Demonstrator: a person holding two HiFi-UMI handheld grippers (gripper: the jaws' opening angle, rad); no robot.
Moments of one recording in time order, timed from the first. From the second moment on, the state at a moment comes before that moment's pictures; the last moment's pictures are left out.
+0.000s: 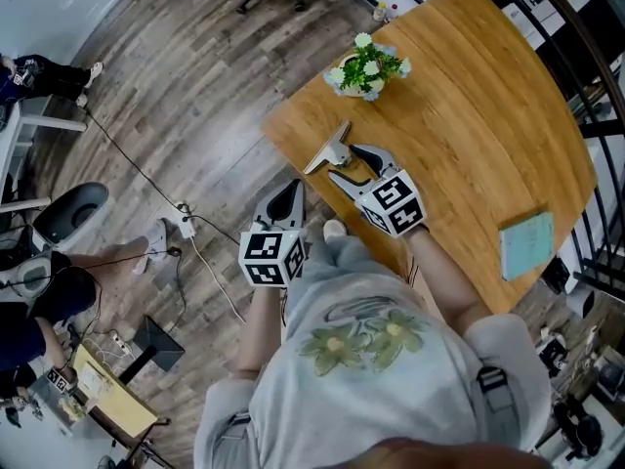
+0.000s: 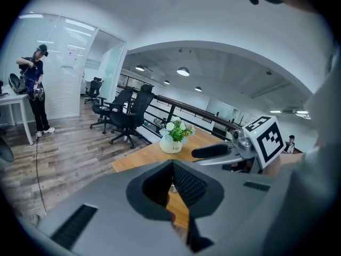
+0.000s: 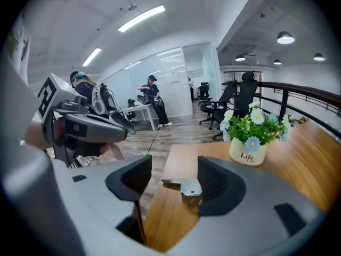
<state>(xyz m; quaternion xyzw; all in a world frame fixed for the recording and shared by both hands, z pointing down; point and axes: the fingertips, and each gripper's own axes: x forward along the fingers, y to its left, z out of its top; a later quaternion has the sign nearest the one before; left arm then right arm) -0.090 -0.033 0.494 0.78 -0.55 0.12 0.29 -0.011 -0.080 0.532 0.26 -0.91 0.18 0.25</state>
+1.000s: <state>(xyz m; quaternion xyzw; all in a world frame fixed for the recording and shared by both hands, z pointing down) -0.098 -0.029 0.545 0.75 -0.54 0.14 0.34 -0.020 -0.100 0.640 0.24 -0.88 0.15 0.37</state>
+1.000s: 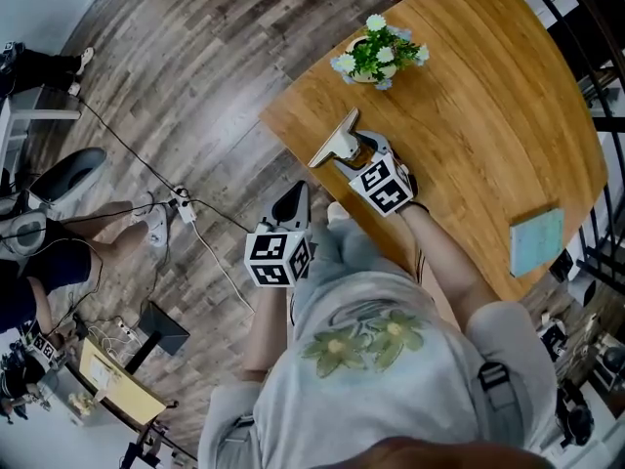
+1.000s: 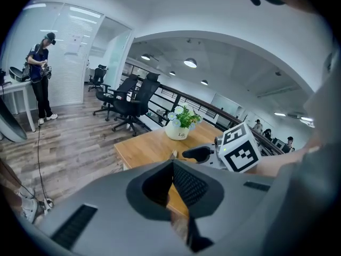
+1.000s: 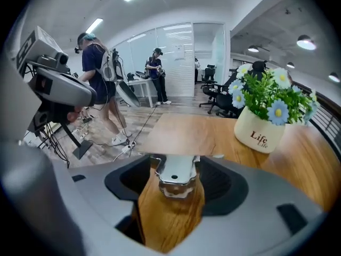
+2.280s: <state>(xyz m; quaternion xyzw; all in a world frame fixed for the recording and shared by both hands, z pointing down) -0.083 -0.046 0.553 0.77 -0.52 0.15 0.34 -0.022 -0.106 0.675 0.27 -0.87 0.16 0.38</state>
